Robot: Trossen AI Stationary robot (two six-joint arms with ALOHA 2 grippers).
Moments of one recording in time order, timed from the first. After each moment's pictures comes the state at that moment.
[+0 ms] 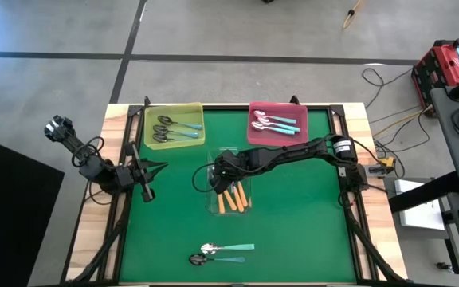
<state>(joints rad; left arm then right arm) -0.70 0.46 0.29 0.52 -0.94 0.70 0.01 2.06 1.61 -0.59 0.11 0.85</state>
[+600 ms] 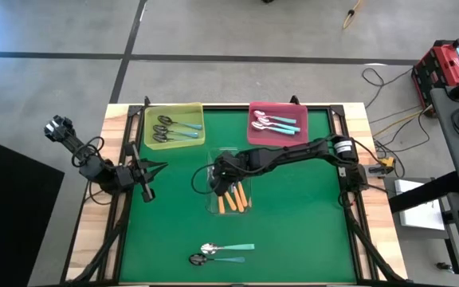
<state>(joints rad) -0.70 0.46 0.29 0.51 -0.94 0.70 0.02 2.05 1.63 -0.59 0.11 0.75</state>
